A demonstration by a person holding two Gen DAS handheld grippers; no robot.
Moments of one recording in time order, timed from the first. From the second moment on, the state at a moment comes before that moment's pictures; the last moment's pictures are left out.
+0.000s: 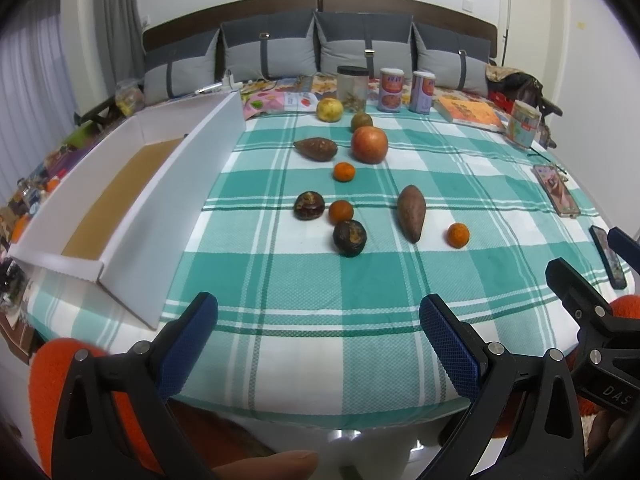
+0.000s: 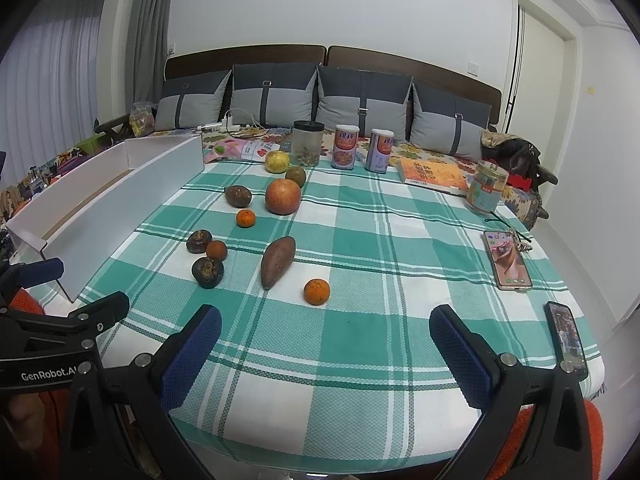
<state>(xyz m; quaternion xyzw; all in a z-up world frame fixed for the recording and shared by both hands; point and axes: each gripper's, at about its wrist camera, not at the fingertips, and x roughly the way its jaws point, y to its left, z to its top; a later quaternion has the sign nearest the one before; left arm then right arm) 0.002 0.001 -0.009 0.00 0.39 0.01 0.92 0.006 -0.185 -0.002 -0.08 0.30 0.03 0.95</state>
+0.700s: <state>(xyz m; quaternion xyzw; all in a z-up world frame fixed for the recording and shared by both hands) 0.001 -0.001 -0.007 0.00 0.39 0.01 0.92 0.006 -0.186 -0.003 -0.07 0.30 0.03 0.95</state>
